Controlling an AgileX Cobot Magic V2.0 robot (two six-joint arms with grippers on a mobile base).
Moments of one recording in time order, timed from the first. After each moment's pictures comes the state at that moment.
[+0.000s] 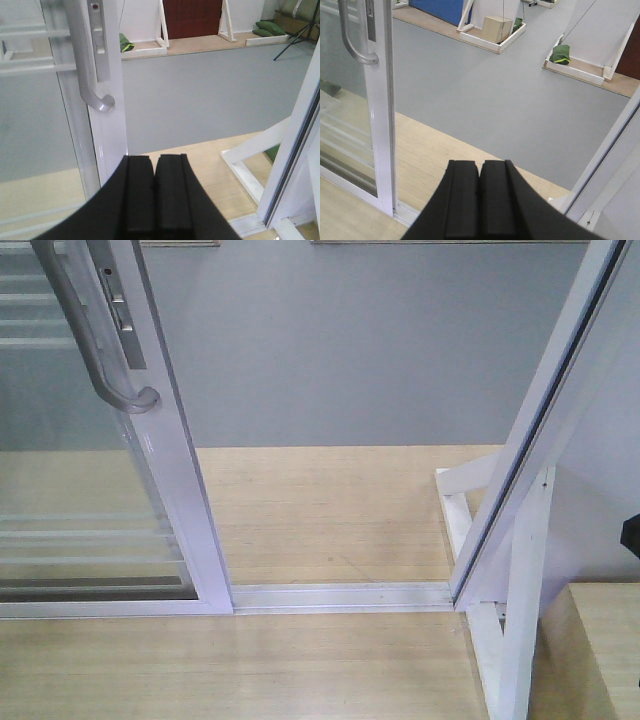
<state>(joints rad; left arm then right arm) -0.28 0.16 -0.19 0.02 0.35 -0.06 0.40 0.32 -0.49 -0.03 0.54 -0.15</state>
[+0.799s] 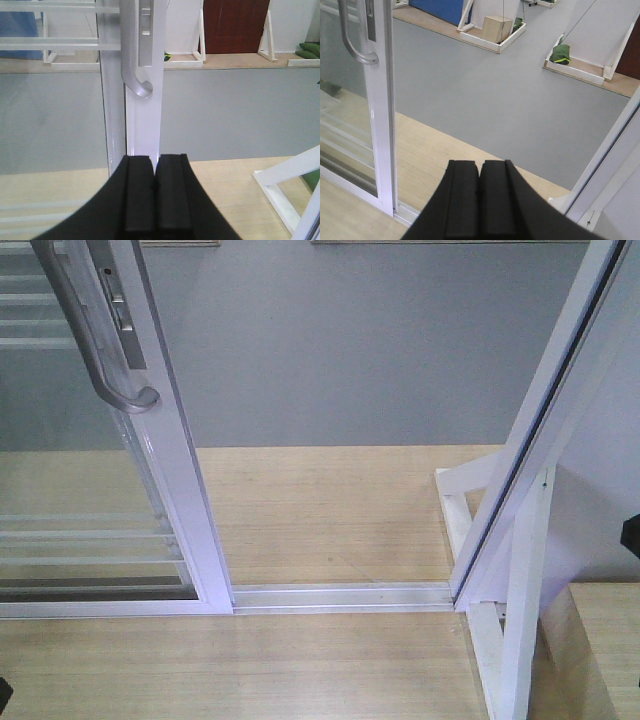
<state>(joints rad) -0.12 -0.01 0.03 -0.01 0.23 -0.06 0.40 0.32 -0.49 -0.03 0.54 -0.15</state>
